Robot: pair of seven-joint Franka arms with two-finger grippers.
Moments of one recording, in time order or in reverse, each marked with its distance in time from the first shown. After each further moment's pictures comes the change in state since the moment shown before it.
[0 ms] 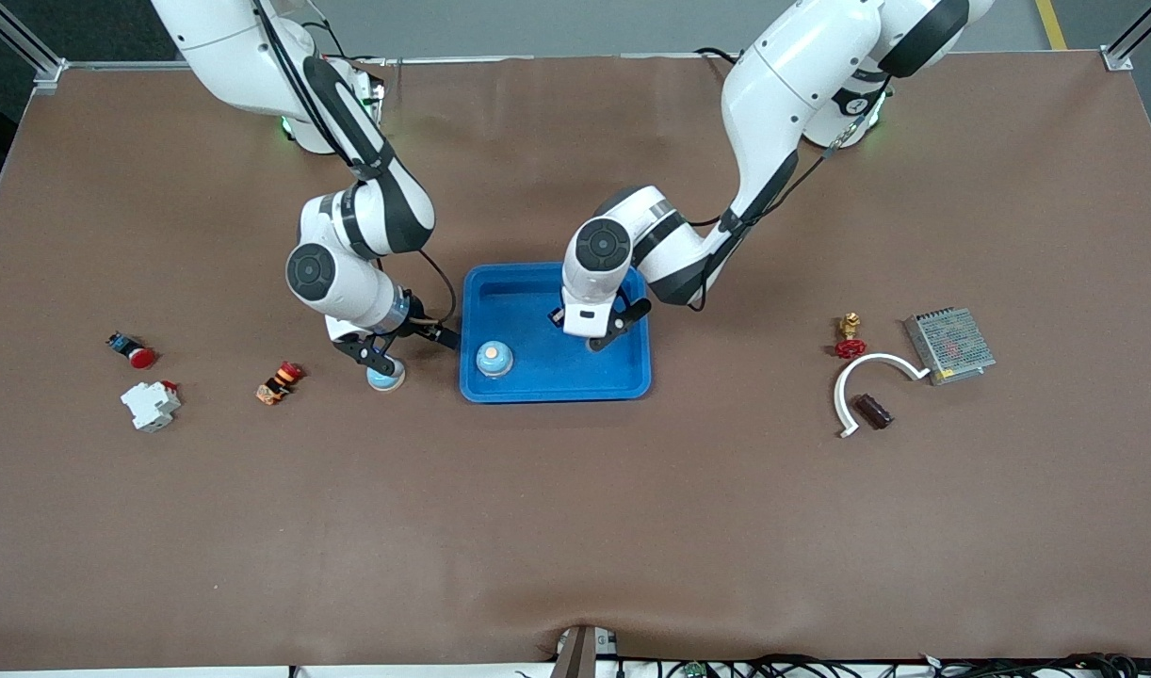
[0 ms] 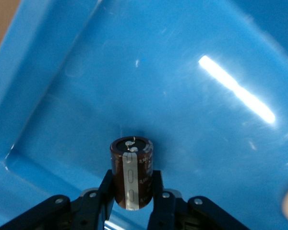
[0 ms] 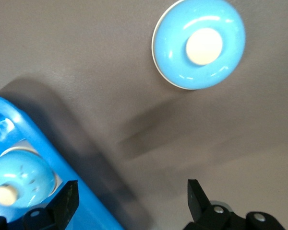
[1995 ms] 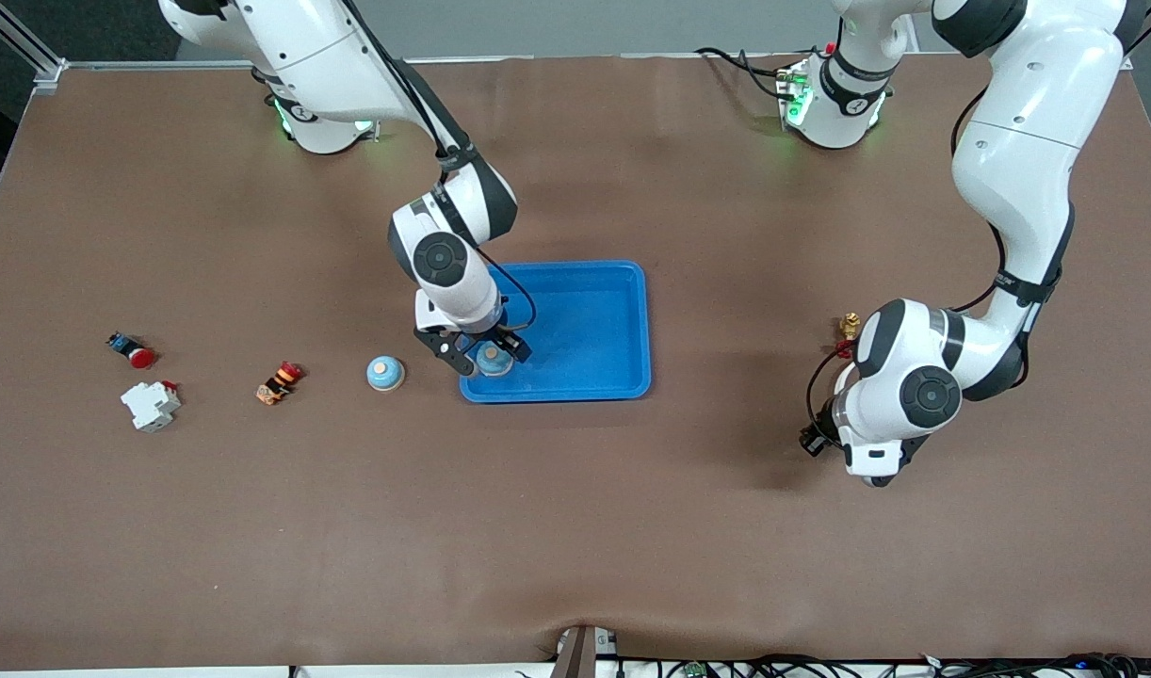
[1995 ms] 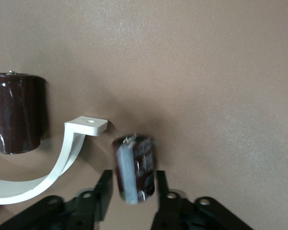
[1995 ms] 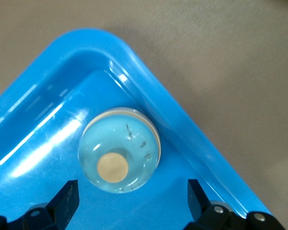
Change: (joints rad) left arm 0.609 -0.025 0.039 0.001 0.148 -0.122 0.428; right arm 0.250 0.185 -0.026 0.205 -0.256 0.111 0.596
